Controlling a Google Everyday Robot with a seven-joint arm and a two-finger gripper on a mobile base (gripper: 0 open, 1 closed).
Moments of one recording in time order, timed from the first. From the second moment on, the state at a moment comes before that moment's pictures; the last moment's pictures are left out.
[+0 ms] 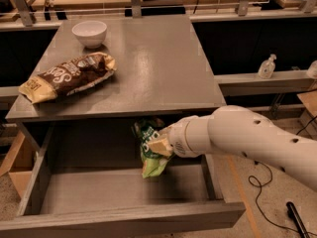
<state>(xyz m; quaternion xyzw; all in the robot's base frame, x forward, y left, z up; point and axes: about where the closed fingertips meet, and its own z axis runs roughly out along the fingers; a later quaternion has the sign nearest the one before) 0.501 -0.005 0.752 -0.40 0.82 0.17 0.37</state>
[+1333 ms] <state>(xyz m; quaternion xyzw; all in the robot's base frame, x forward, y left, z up) 0.488 -0.032 0.739 -0.36 0.84 0.18 0.37</state>
